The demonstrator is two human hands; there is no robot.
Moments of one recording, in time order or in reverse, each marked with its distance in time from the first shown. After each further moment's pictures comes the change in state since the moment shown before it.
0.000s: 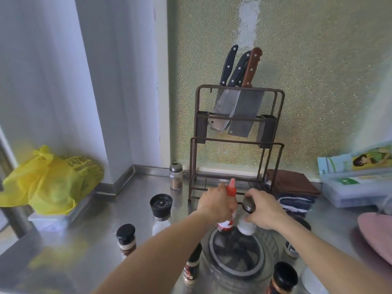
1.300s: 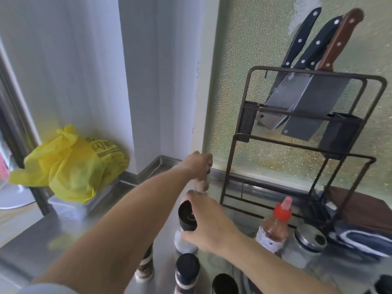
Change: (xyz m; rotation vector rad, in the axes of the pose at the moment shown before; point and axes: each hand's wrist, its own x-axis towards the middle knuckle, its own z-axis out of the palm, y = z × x) left_hand 0.113 -0.167 -0.080 0.172 0.066 -0.092; right_hand 0.021 -0.181 0.065 0.102 -0.066 -0.625
